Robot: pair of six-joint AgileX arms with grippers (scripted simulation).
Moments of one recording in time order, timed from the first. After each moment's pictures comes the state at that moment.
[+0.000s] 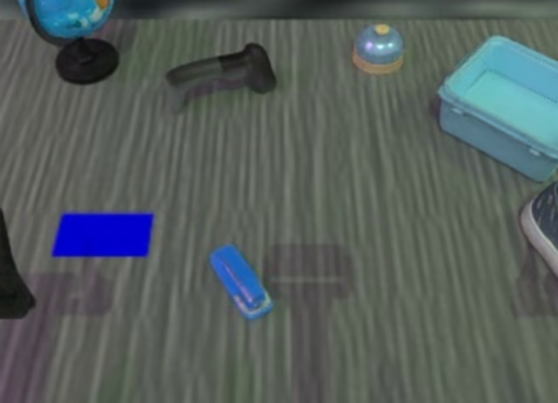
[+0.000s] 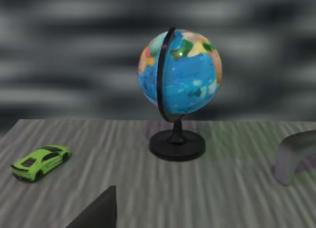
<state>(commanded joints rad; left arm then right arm) 0.00 0.00 0.00 0.00 0.00 0.00 0.00 0.00 0.00 0.00 0.00 0.00</state>
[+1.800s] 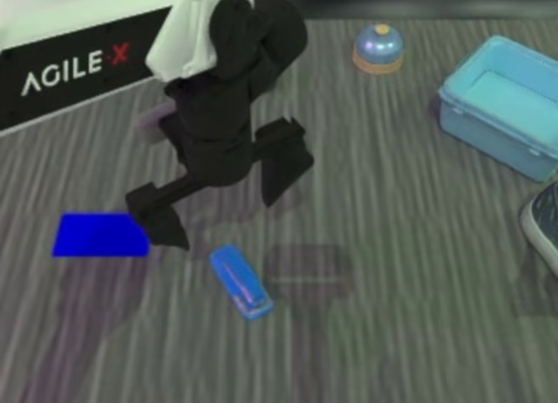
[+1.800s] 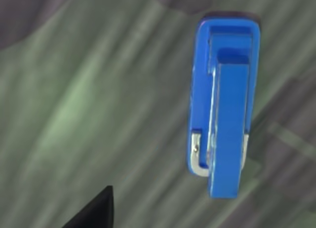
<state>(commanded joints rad) -0.63 1.98 1.61 -1.21 0.00 -1.19 0.00 0.00 0.00 0.00 0.00 0.00</state>
